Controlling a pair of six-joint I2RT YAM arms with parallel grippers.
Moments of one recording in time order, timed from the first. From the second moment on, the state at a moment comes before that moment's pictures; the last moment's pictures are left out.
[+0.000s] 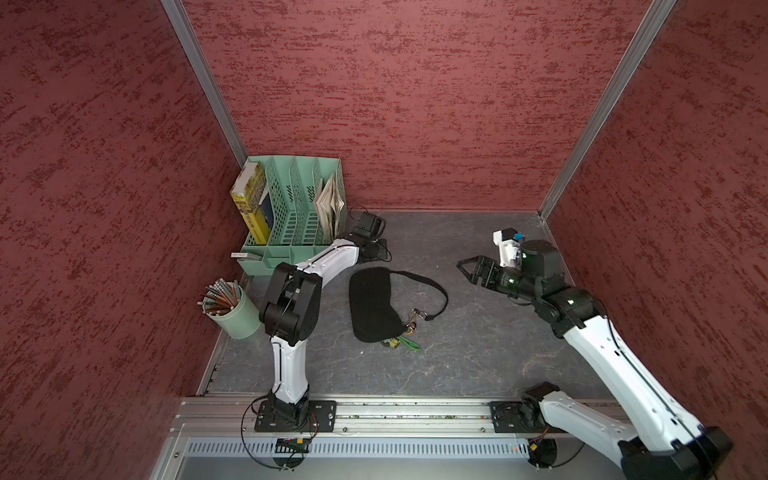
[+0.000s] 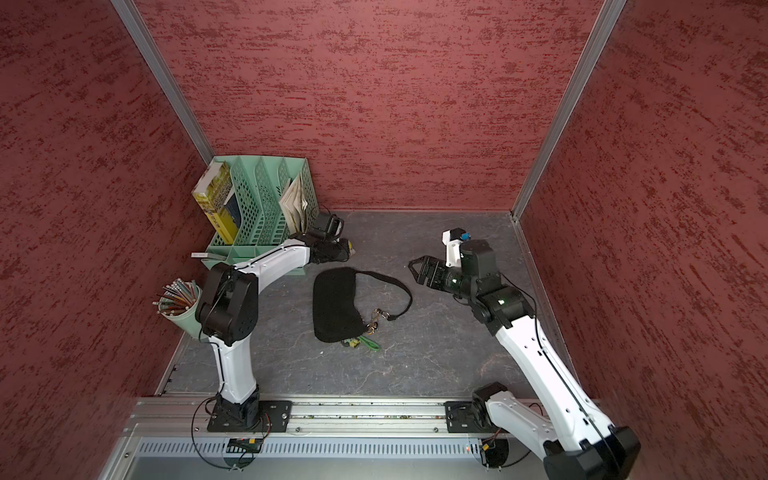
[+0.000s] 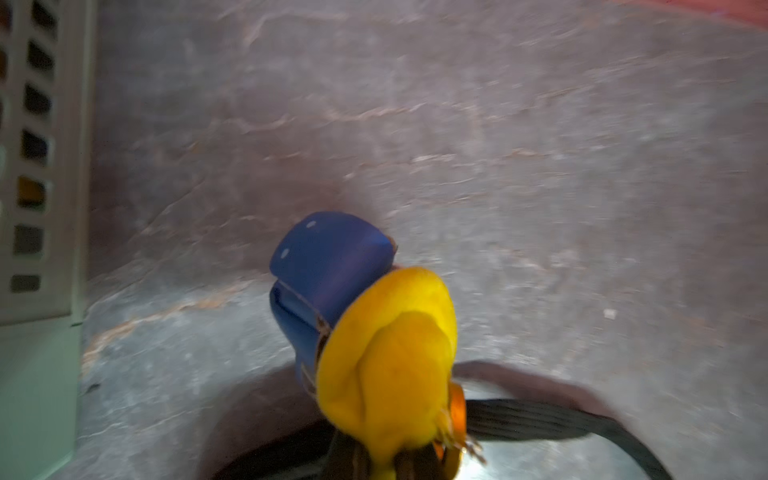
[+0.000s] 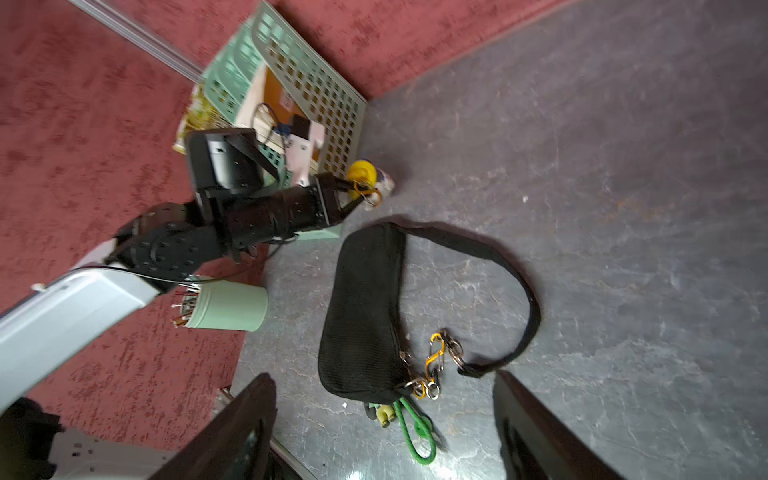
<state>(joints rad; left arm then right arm) -0.39 1.99 1.50 -0.48 -0.03 -0.43 0.36 1.05 1.03 -0.57 -0.33 0.65</state>
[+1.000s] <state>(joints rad) -0.42 1.47 1.33 -0.65 0.00 -0.50 0.47 1.73 1.05 -0.58 -0.25 0.76</state>
